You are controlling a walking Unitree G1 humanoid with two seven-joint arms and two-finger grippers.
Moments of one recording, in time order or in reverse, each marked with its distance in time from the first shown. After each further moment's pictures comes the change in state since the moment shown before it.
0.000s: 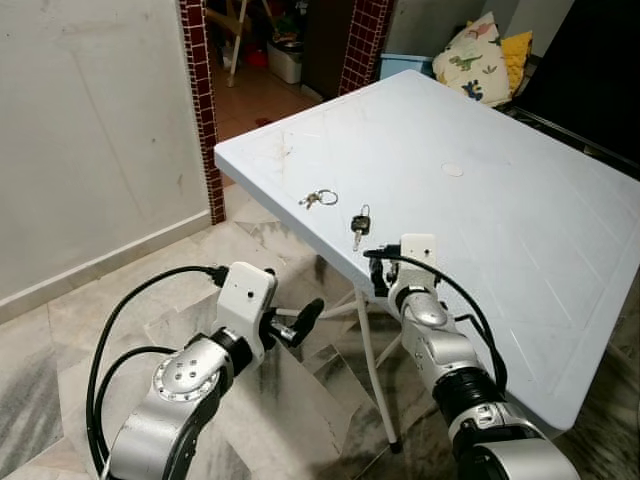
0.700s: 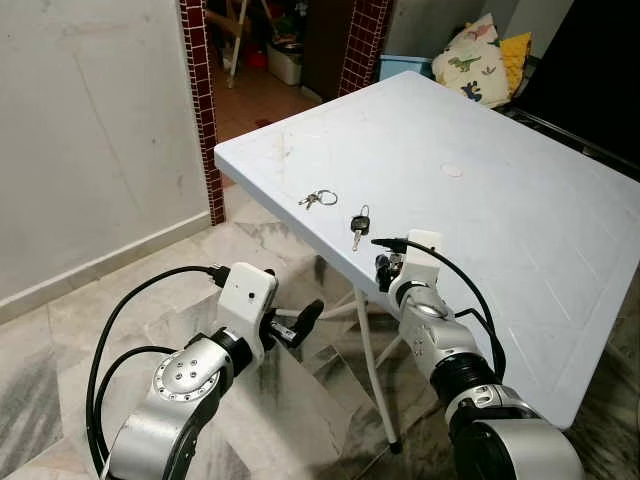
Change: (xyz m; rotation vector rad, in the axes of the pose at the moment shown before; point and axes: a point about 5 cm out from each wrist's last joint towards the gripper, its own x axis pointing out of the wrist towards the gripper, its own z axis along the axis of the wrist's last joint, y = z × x) left arm 0.000 0.000 -0.001 0.013 0.008 -0.001; right arm 0.006 -0.003 0.003 0.132 0.051 -0.042
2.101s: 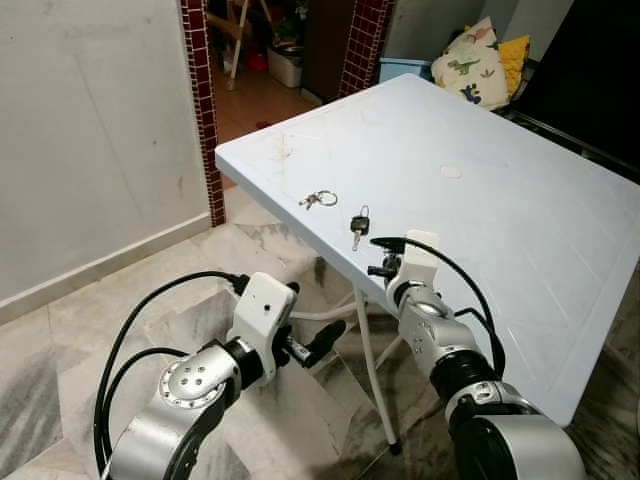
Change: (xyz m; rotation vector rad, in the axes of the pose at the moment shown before) left arm -0.001 -0.009 0.002 0.013 0.001 -0.101; right arm -0.001 -0.002 -0.004 -0.013 -0.005 0.038
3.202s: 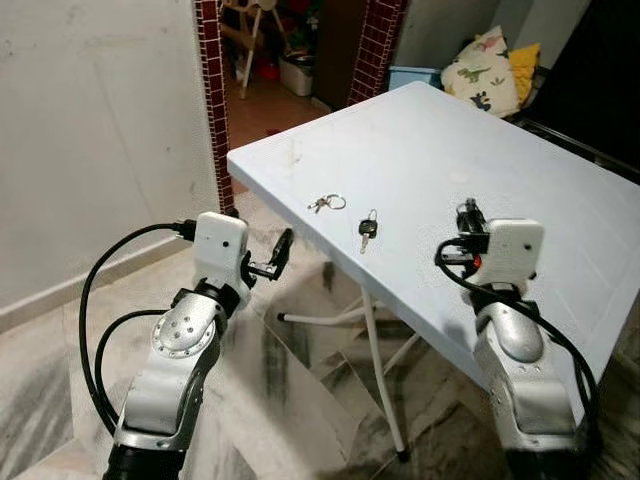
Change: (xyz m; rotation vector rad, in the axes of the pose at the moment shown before) left arm 0.022 0.050 0.033 0.028 -0.247 0.368; right arm -0.094 -0.053 0.063 -0.175 -0.520 -0.047
